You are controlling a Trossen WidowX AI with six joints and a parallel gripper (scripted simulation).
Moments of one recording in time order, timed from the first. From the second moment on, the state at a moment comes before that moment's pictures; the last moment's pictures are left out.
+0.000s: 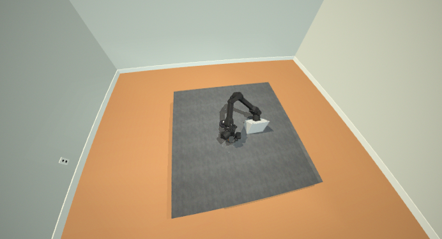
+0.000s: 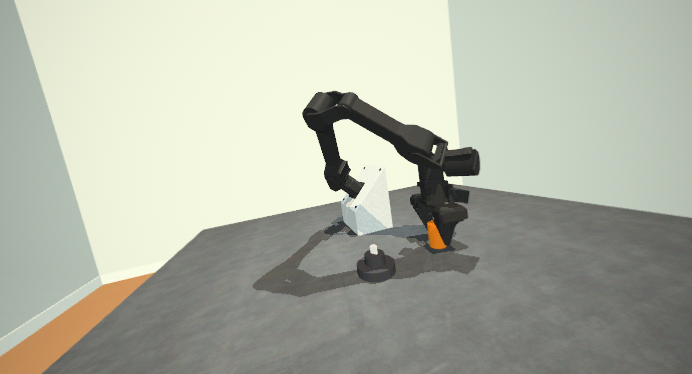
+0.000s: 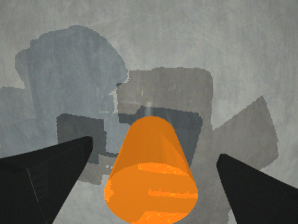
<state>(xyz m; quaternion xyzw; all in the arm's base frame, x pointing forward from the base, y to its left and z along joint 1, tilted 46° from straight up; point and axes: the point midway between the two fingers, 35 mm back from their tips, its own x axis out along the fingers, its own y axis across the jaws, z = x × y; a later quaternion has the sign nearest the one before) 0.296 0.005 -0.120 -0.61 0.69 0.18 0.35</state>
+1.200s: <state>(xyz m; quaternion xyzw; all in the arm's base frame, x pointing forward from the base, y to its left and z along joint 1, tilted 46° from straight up) 0.295 0.013 -0.116 -0.61 0.69 0.19 0.33</state>
